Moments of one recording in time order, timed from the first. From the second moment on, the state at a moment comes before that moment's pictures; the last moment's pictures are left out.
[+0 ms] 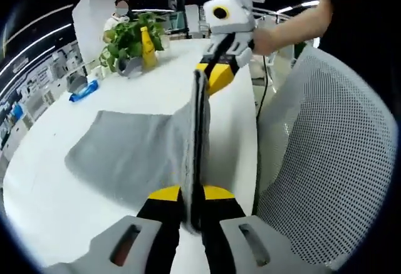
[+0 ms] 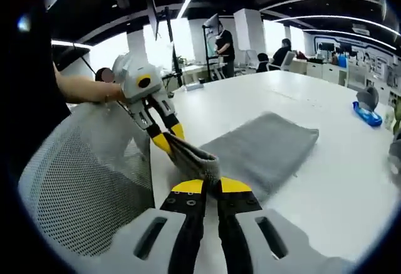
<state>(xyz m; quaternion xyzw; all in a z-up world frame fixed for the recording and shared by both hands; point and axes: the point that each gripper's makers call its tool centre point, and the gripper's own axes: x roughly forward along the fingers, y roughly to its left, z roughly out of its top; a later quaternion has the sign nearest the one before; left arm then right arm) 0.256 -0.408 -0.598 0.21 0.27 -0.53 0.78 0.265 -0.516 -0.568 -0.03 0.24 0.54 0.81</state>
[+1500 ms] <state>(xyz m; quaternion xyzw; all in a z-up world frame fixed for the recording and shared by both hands) 0.284 -0.422 -0.511 -0.22 0.23 -0.53 0.79 0.253 -0.563 -0.534 0.25 0.22 0.48 0.81</state>
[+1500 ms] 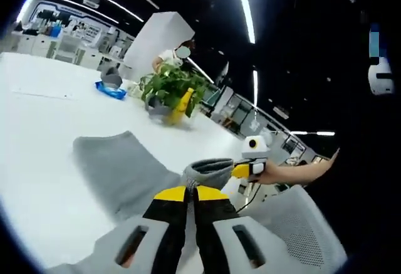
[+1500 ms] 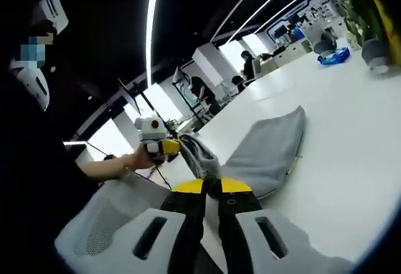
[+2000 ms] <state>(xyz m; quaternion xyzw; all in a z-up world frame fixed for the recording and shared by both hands) 0.268 -0.428 -0.477 -0.29 0.20 -0.58 0.73 0.251 -0.568 -0.494 0.29 0.17 0.51 0.79</state>
